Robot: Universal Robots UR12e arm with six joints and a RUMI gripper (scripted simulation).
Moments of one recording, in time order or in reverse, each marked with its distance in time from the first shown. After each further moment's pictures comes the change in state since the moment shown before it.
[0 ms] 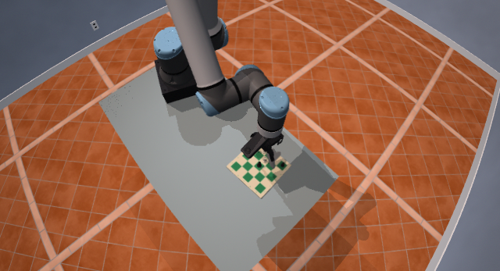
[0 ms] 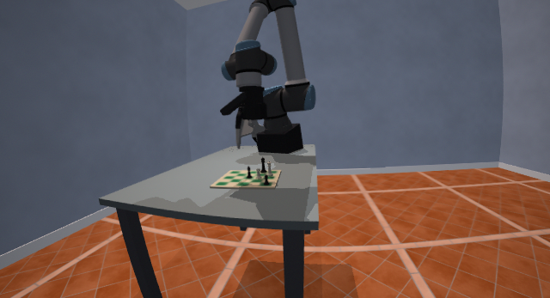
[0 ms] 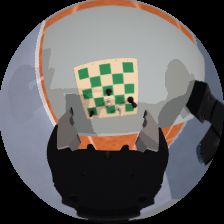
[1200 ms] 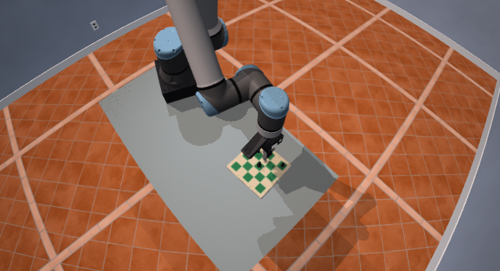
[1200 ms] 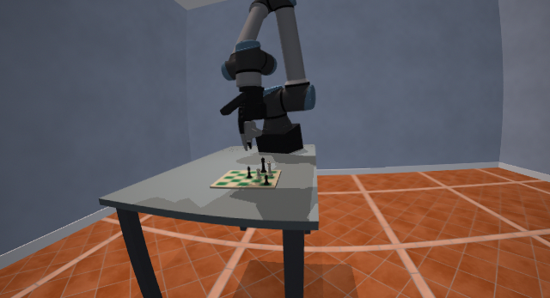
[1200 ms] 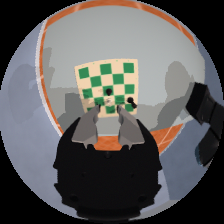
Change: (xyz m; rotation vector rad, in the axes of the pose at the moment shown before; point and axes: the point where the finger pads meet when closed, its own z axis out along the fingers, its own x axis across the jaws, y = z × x) arm 0.000 0.000 0.000 0.000 0.000 -0.023
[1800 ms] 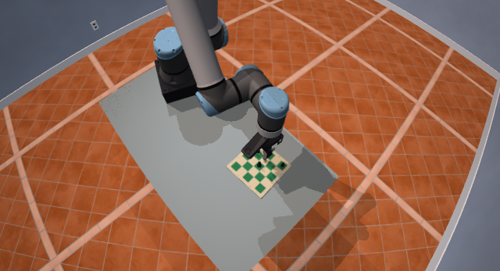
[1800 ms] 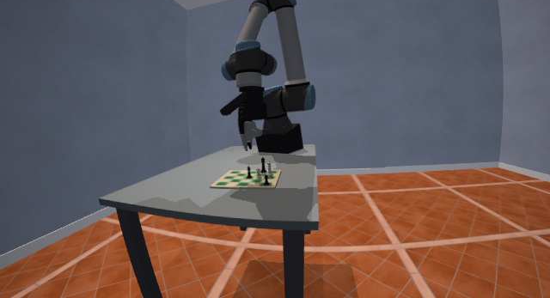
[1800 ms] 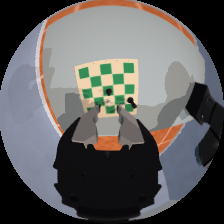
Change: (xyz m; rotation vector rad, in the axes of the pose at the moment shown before) arm 0.000 0.000 0.000 0.000 0.000 -0.002
